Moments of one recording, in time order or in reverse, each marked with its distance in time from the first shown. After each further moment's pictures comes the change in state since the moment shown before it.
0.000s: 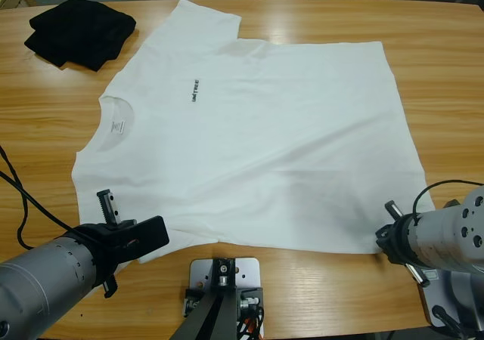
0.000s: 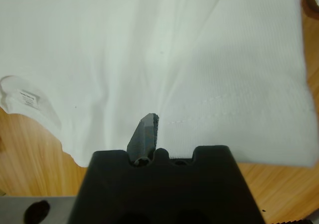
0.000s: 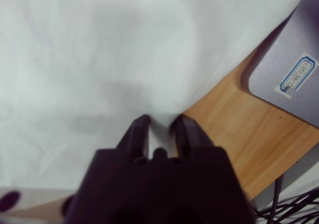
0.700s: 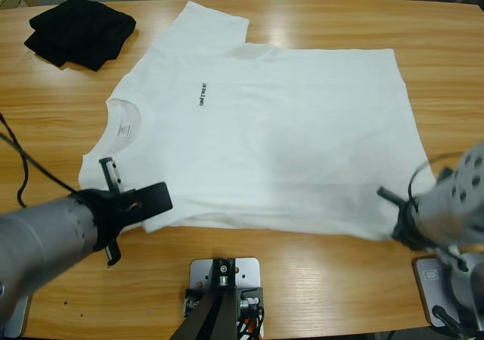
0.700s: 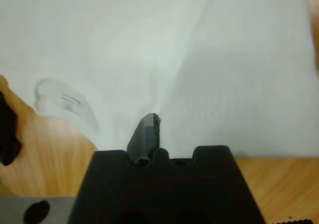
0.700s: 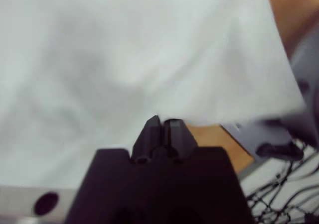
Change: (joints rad) arm 0 0.137 -0.029 -0.069 0.000 0.000 0.167; arm 1 -0.132 0.055 -0.199 0.256 -0.053 -0.506
